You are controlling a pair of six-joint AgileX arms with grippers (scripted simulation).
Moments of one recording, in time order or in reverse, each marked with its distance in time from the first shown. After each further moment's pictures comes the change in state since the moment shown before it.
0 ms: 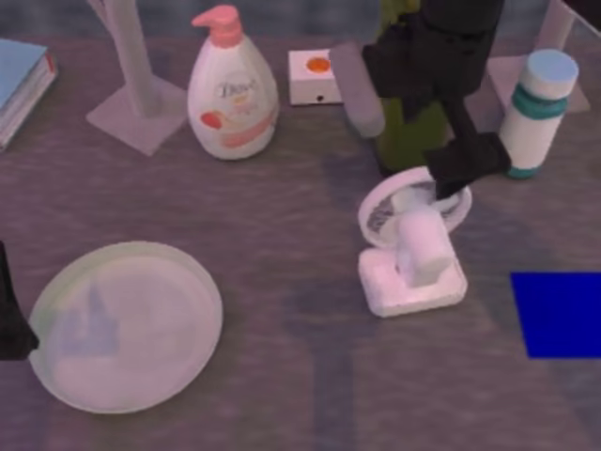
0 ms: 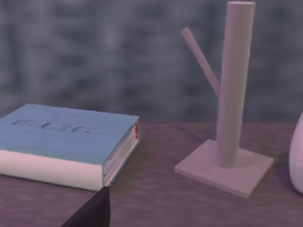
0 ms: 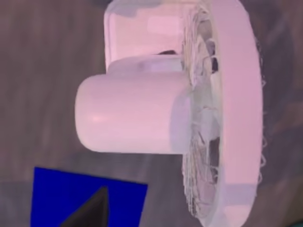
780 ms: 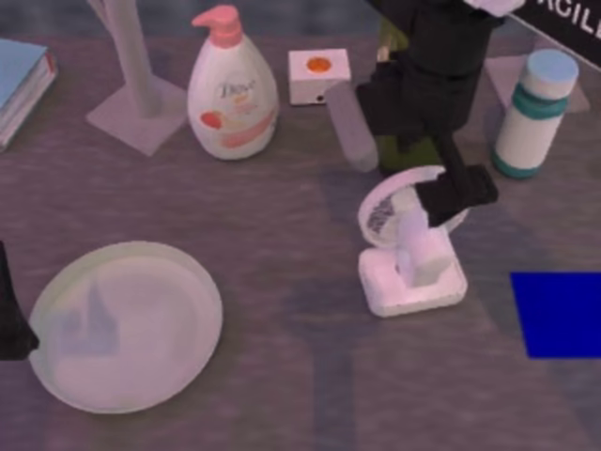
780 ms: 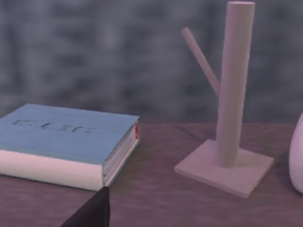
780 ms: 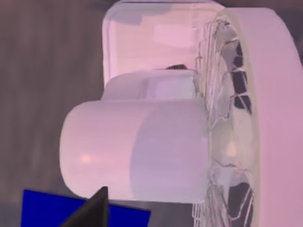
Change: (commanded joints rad) left arm 0.000 0.000 0.000 0.000 0.000 0.000; right arm 0.004 -0.028 -0.200 0.156 0.000 -0.006
